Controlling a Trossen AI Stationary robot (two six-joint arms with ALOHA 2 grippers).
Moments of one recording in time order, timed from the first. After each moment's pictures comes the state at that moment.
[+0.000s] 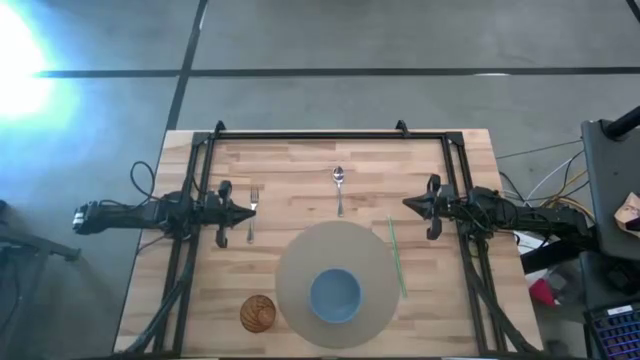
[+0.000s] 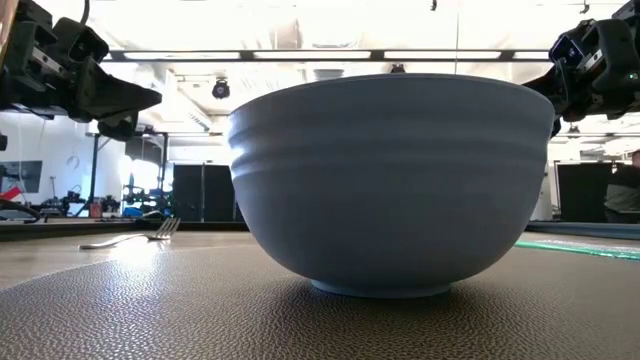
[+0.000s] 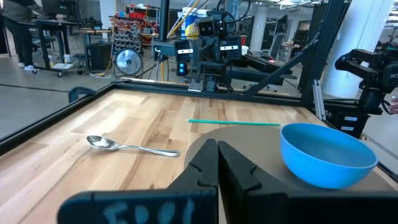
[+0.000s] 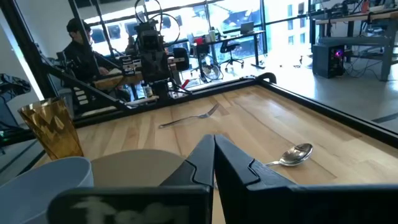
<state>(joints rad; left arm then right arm) 0.00 0.11 0.01 0.03 -0.05 -0.09 -0.09 0.07 0.01 0.05 0.08 0.22</state>
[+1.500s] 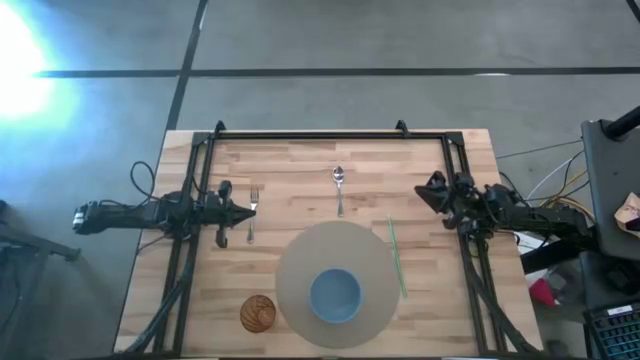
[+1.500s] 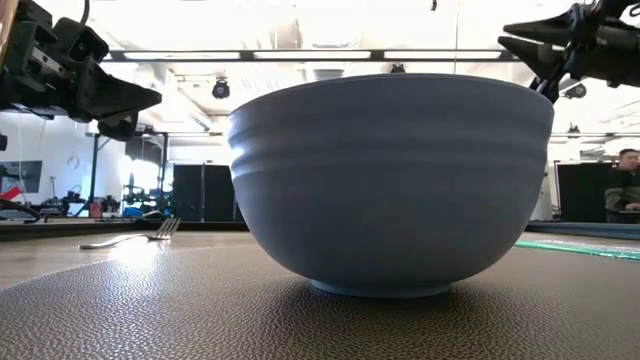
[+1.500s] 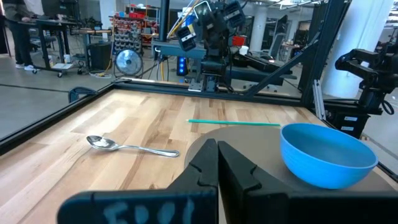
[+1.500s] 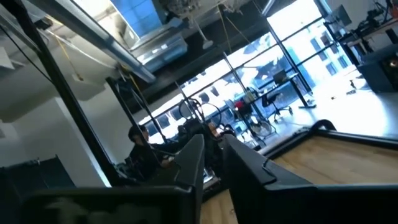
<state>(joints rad) 0.00 0.11 0.01 0.03 -0.05 -0.09 -0.09 0.07 0.01 0.40 0.08 0.58</state>
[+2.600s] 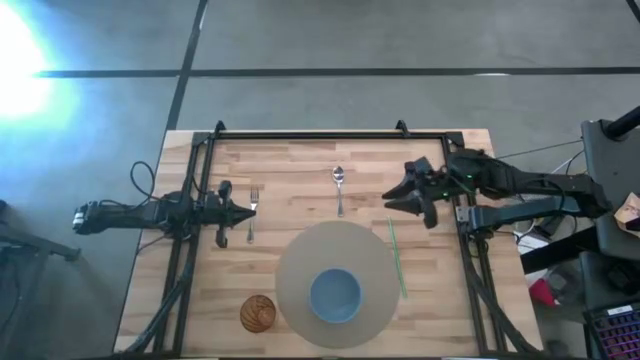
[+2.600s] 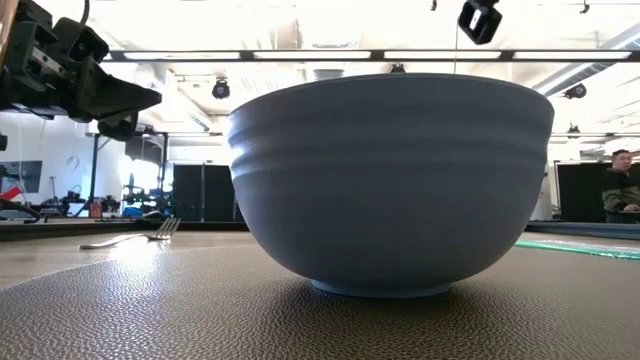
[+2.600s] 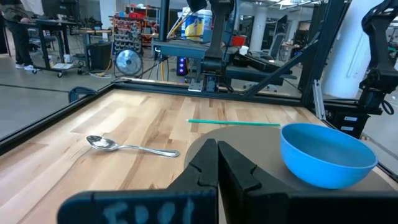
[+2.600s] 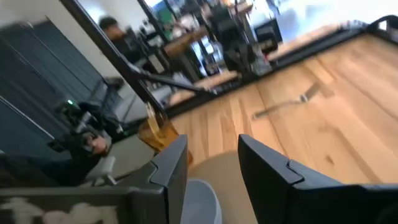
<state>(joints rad) 0.00 0.11 0.01 0.03 -0.05 -0.09 -0.08 0.87 0.85 -0.22 -0.26 0.50</state>
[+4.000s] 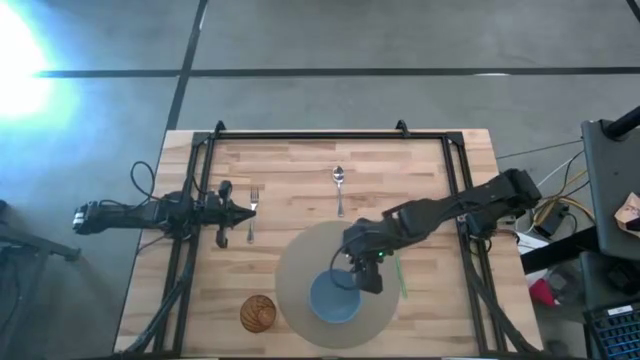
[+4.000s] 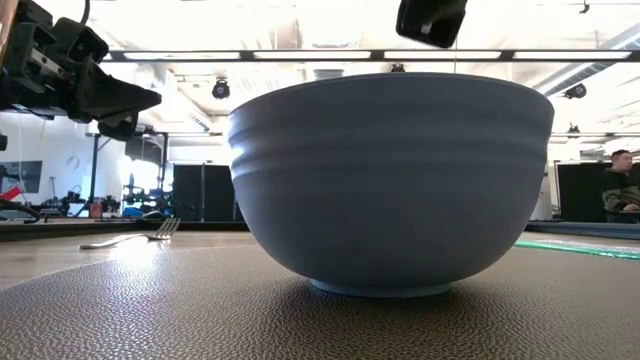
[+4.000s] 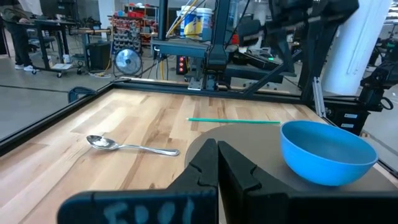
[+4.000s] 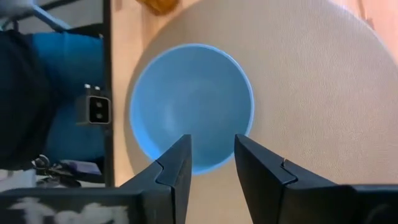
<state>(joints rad) 0.00 0.11 0.01 0.02 -0.04 -0.08 0.30 1.68 1.48 -0.82 -0.13 0.51</state>
